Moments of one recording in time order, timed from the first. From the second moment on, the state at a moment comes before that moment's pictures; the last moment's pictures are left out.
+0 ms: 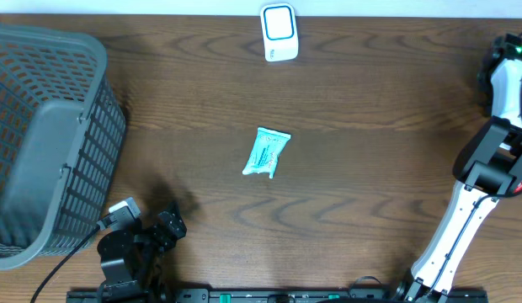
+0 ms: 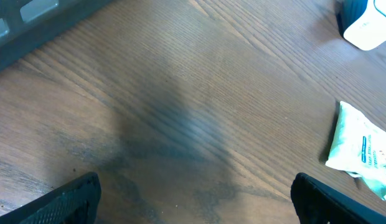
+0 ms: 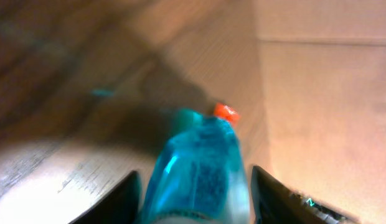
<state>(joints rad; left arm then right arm) 0.17 0.01 0.17 -0.79 0.14 -0.44 -0.43 2.63 2.37 -1.23 0.89 0.02</state>
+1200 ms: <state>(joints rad) 0.17 0.01 0.17 -0.79 0.14 -0.44 0.32 2.36 2.28 -1.48 -0.51 0.24</state>
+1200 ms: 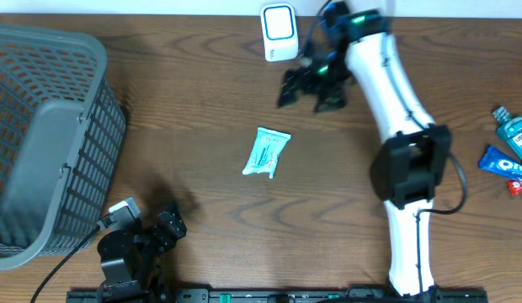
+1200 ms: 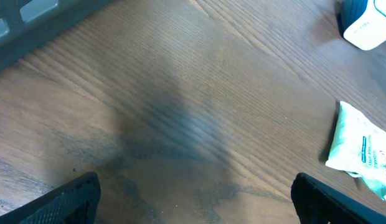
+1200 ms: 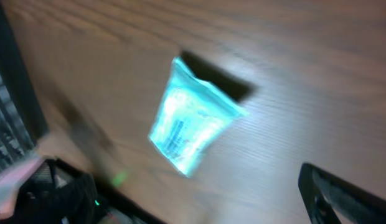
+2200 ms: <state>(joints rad) 0.17 0.01 0.17 -0.79 0.14 -0.44 0.52 2.33 1.87 -1.16 -0.30 0.84</state>
